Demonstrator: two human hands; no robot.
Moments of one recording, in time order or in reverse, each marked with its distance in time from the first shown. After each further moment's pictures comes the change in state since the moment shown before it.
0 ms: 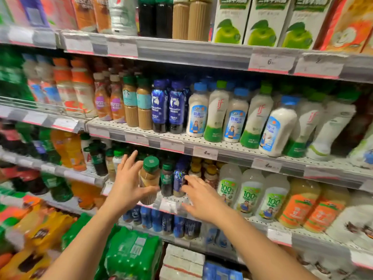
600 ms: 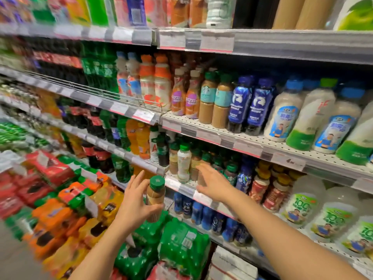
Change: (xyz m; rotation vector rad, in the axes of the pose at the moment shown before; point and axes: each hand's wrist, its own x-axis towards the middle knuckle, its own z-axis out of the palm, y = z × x) left_hand -0.095 -0.146 -0.080 0.065 0.000 -0.303; right_hand 0.157 -0.102 0.044 0.231 -0.107 -0.067
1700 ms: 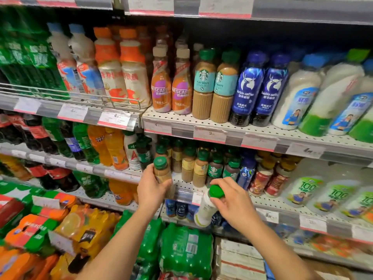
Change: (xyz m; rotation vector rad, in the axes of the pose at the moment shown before) left_hand 0.157 -0.023 0.083 -0.216 0.001 -0.101; right_hand -0.030 -0.010 0.045 0.146 0.370 0.345
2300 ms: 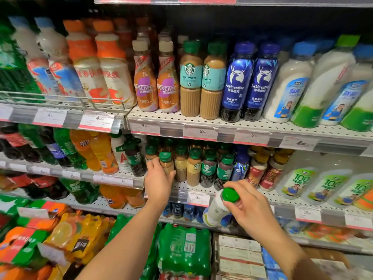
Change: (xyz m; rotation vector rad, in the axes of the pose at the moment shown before) left_hand 0.027 0.015 0.059 0.205 0.035 0.073; right_hand -0.036 0.017 -0.029 0.070 0.113 0.052
